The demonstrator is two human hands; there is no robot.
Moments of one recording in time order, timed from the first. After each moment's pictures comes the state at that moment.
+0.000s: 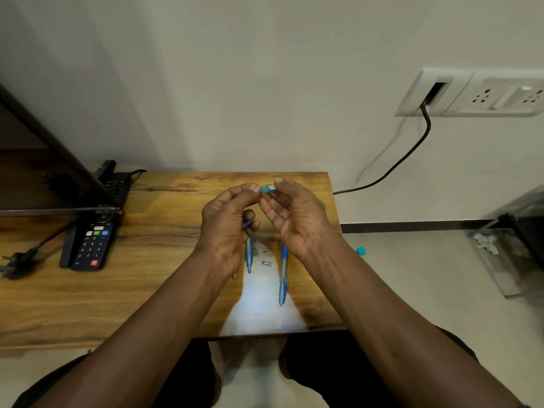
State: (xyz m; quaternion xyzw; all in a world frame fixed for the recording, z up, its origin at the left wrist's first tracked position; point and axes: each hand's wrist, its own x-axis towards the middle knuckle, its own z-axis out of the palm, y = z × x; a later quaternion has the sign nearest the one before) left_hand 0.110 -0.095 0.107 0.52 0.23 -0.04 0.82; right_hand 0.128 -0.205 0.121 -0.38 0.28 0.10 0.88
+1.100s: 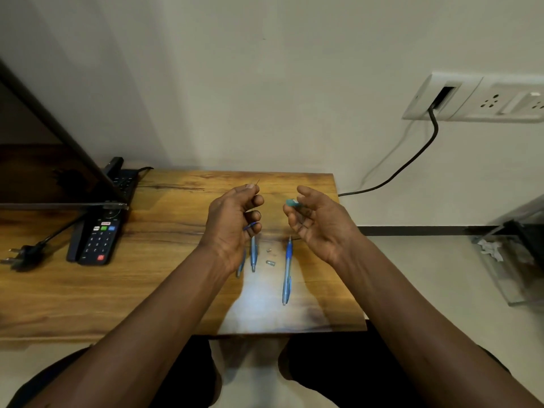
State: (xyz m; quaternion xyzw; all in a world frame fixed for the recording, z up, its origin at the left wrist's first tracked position) left_hand 0.112 -0.088 0.109 0.54 0.23 -0.08 0.81; right_hand 0.127 -0.241 0.111 -0.47 0.29 0.15 0.82
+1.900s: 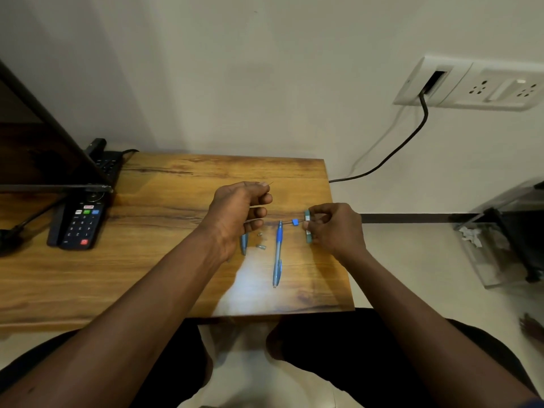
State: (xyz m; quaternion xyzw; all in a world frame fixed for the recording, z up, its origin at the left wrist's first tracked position) left_hand 0.107 -0.096 0.102 0.62 0.20 -0.15 0.75; right_hand 0.109 -0.292 0.051 -0.89 0.17 0.06 0.41
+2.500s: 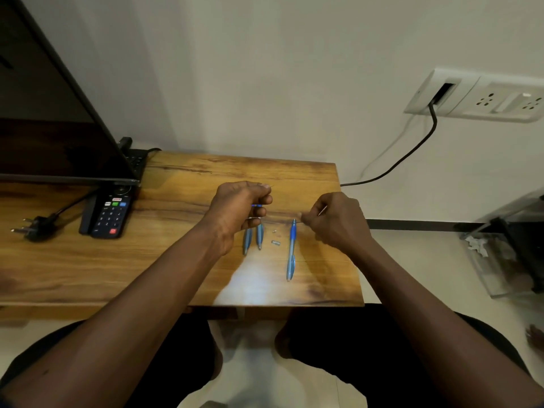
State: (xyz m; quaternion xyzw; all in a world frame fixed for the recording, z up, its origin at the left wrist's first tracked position) left_hand 0.095 -0.063 0.109 0.66 0.18 -0.15 0.72; right_hand 0.106 -0.263 0.086 -0.95 0.07 0.08 0.30
